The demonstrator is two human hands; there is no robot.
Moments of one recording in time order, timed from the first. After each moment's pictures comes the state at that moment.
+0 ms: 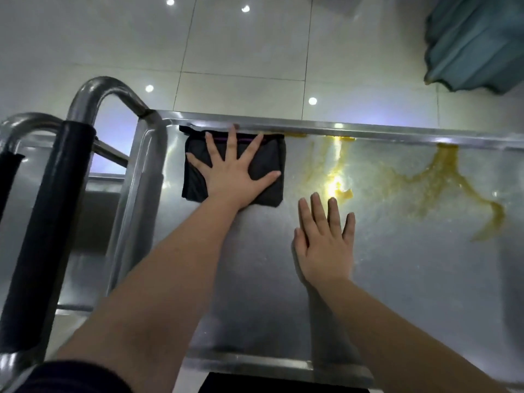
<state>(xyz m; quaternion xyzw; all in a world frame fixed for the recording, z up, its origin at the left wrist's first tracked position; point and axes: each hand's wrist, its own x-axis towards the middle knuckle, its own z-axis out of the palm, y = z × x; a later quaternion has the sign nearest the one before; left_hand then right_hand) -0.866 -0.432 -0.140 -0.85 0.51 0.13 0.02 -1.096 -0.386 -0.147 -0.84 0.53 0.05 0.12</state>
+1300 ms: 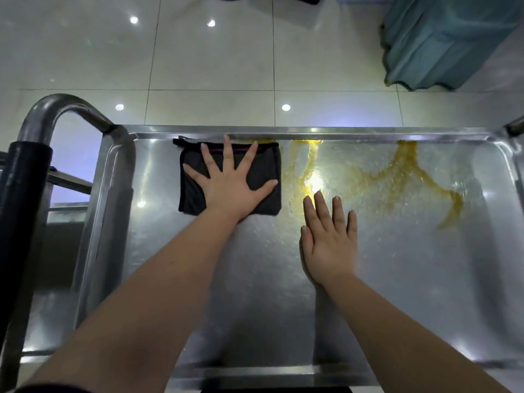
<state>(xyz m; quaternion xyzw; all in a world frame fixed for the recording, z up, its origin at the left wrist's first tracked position) -0.904 -0.461 -0.140 -0.83 0.55 0.12 0.02 -1.134 -0.420 -0.151 -0.81 0.57 0.04 0.10</state>
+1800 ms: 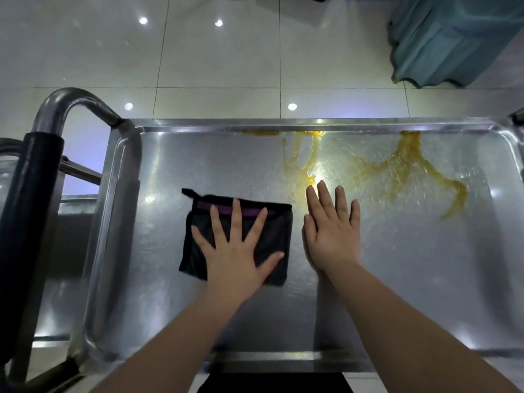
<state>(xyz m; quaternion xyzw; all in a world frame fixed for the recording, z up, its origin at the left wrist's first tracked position) -0.961 -0.316 -0.140 -0.79 0.61 0.09 0.01 -1.137 -0.421 -0.148 -0.81 0.58 0.03 0.12</state>
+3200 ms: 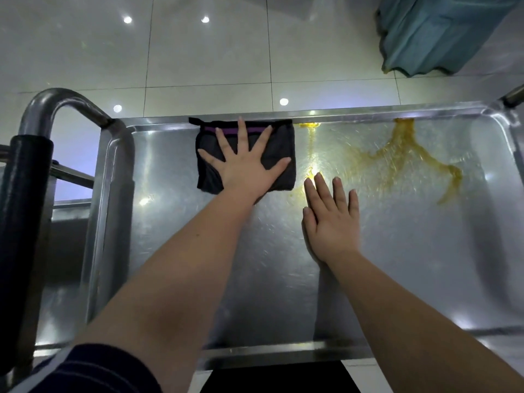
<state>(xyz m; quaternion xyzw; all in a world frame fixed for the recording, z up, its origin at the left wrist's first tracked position) -0.931 -0.477 -0.131 -0.81 0.56 0.16 0.04 -1.137 -0.422 -0.150 -0.81 0.58 0.03 0.11</state>
